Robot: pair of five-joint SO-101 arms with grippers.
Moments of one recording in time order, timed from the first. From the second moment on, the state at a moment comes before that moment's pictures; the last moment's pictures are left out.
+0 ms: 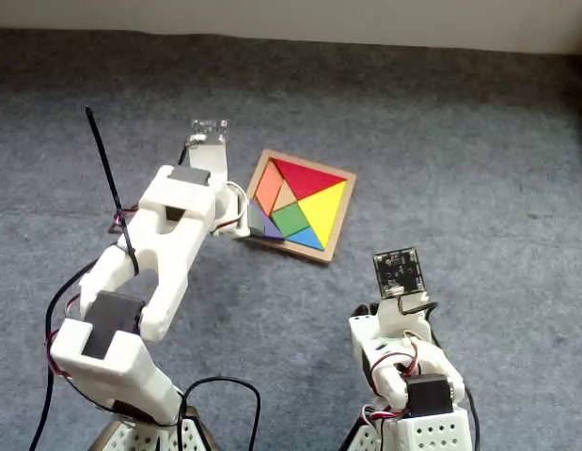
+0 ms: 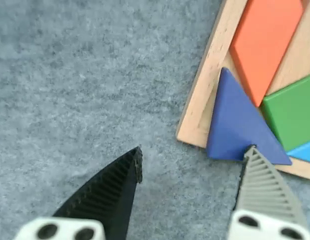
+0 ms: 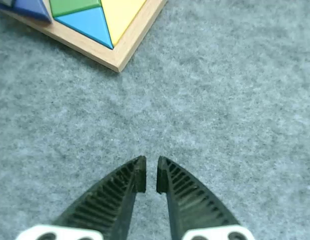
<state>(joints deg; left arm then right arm) 5.8 10.8 19.4 57.6 18.8 -12.6 -104.1 96.0 65.6 7.0</state>
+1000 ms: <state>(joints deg) 3.6 2.2 21.7 61.7 18.8 -12.6 -104.1 96.0 65.6 7.0</state>
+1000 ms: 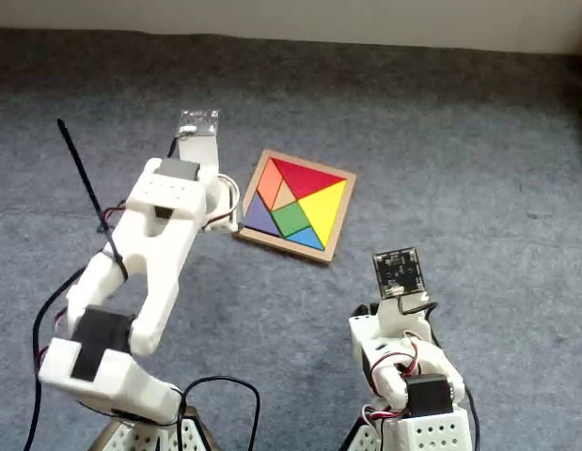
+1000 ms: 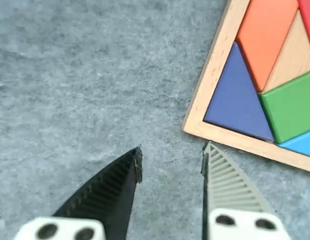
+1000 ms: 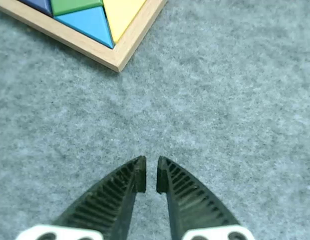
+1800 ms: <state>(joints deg) 2.2 -76.4 78.5 42.7 7.3 -12.6 -104.1 96.0 65.6 7.0</state>
